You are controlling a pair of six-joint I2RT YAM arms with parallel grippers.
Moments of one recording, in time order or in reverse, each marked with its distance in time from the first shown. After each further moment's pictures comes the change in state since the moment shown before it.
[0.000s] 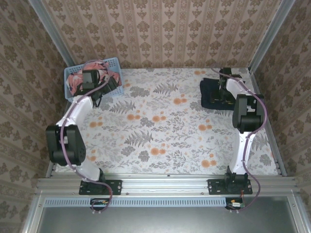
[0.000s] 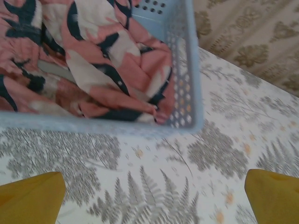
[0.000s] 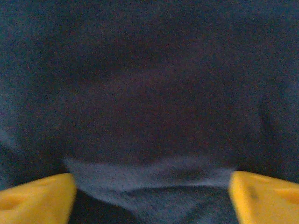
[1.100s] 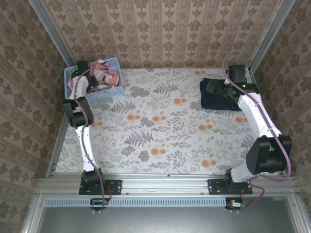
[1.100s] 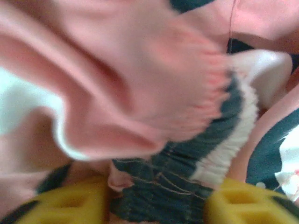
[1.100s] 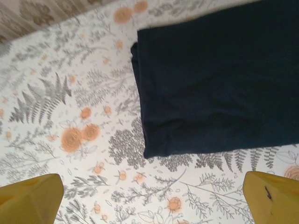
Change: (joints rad) left arm 0.207 0.982 1.118 -0.441 -0.108 0.053; right arm 0.085 -0.687 -0.358 0.180 -0.153 0.230
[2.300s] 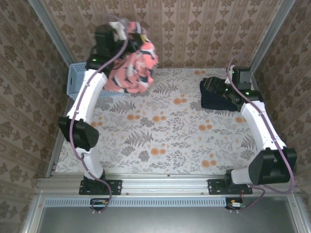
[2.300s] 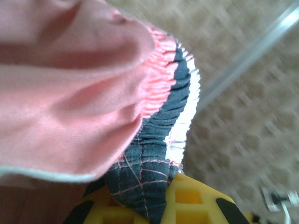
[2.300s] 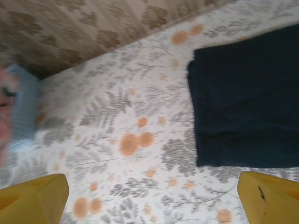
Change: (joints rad) left arm -0.536 -0.761 -0.299 0.372 0.596 -0.193; right arm -0.001 -0.141 -0.097 0.152 -0.217 0.056
